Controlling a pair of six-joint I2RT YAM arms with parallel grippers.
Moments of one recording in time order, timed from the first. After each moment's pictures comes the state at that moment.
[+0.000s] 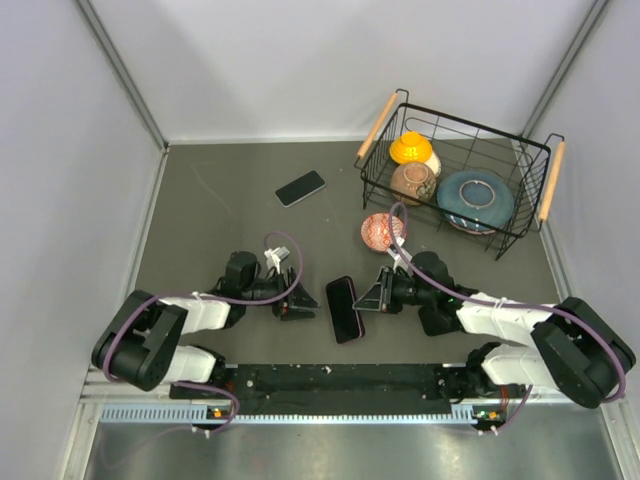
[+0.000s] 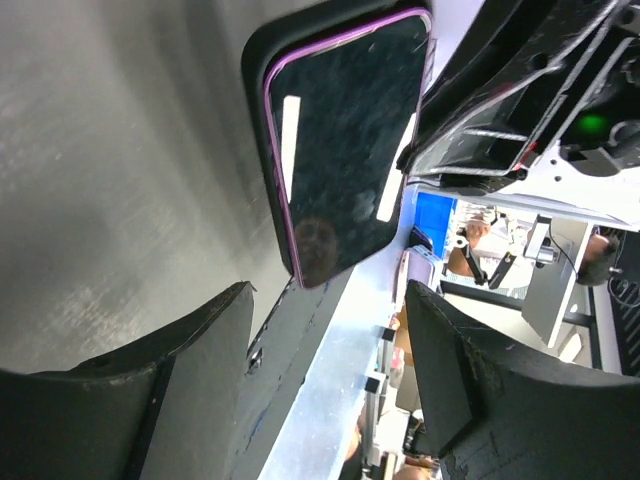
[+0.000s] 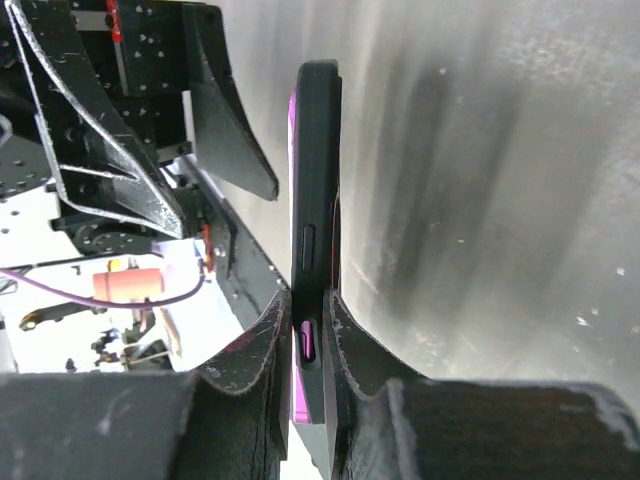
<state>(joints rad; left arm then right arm) -0.39 1.35 0.26 0.46 0.95 -0.95 0.66 1.22 0.33 0.36 -0.51 0.92</state>
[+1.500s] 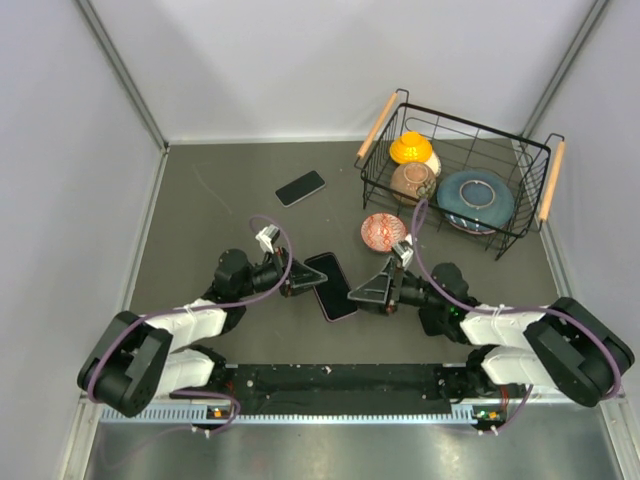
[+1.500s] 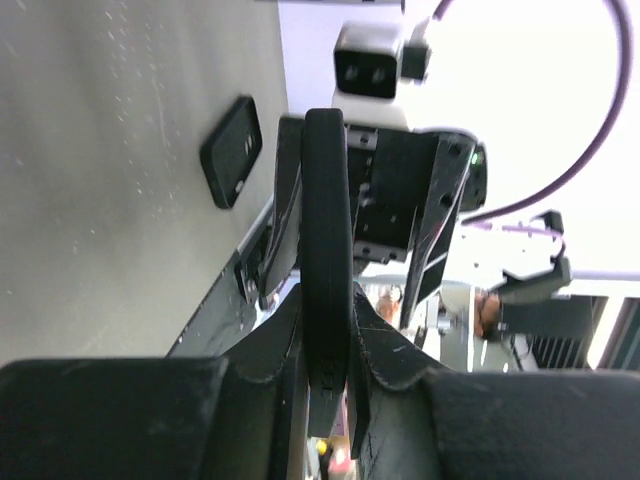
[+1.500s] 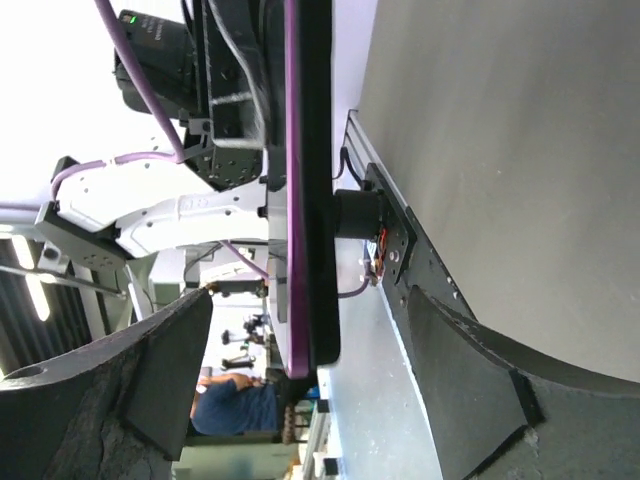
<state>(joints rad) -0.45 1.21 0.26 0.85 0.79 -1.38 0.65 1.22 0.20 0.97 -0.67 1.34</state>
